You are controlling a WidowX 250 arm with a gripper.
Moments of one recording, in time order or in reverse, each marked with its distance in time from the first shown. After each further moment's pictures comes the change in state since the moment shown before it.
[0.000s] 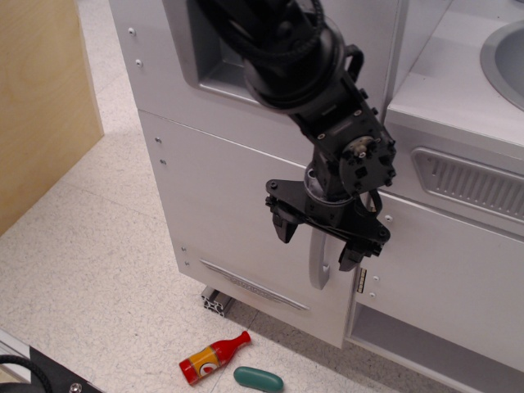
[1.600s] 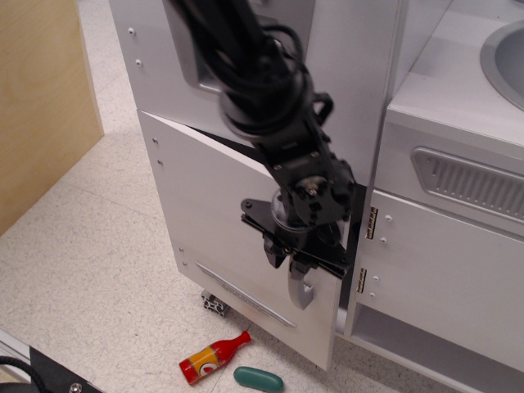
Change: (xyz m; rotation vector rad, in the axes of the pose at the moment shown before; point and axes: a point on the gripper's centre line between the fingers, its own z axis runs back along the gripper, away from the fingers) arm -0.018 0.025 -0.023 0.010 -0.007 -0.091
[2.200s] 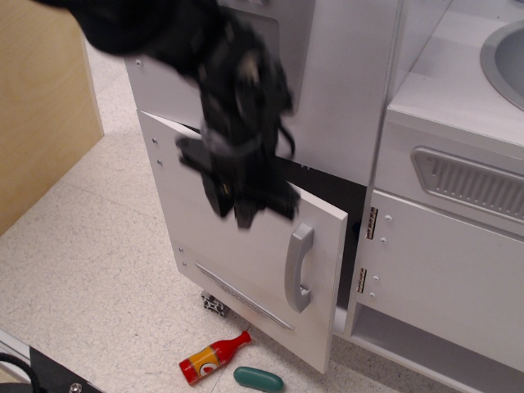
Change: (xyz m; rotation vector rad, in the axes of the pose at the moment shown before) arm -0.003 0.043 0.081 -0.031 0.031 0.032
